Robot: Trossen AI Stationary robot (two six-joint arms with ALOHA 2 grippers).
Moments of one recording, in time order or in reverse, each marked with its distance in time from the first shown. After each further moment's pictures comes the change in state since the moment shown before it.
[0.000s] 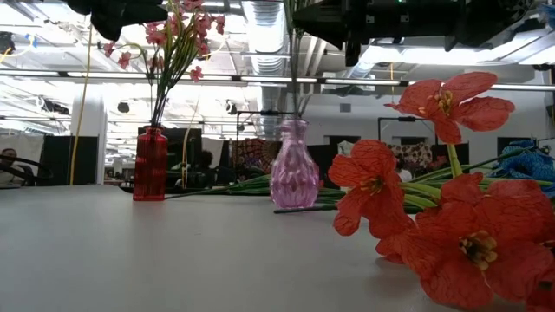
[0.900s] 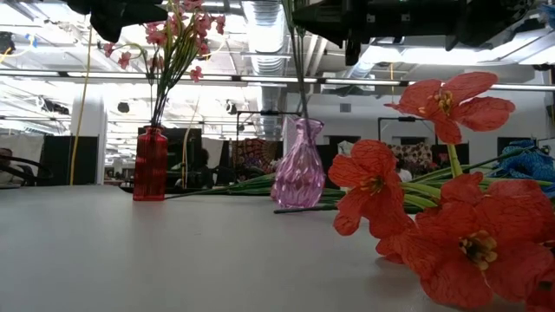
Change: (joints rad) left arm 0.000 0.000 0.000 0.000 0.002 -0.040; right arm 0.006 0.000 0.000 0.003 -0.002 -0.002
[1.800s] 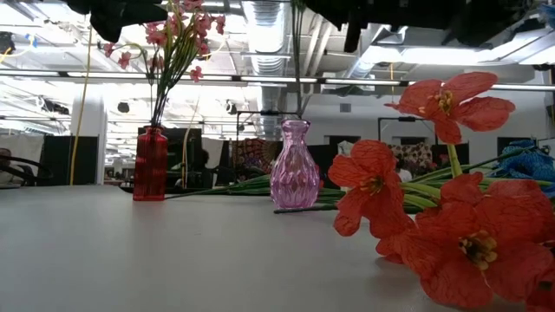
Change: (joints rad) left arm 0.000 0.000 0.000 0.000 0.004 -0.001; right arm 0.003 0.000 0.000 0.157 0.000 0.006
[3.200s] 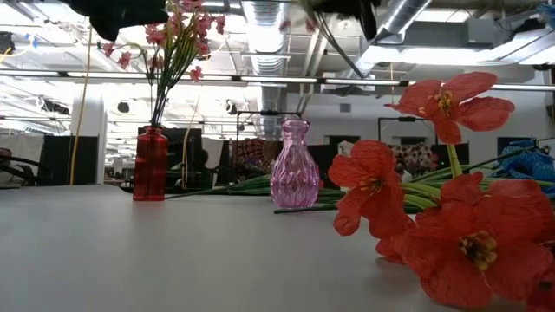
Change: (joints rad) left arm 0.000 0.000 0.000 0.004 -0.066 0.023; right arm -0.124 -0.184 0.392 -0.975 0.003 0.287
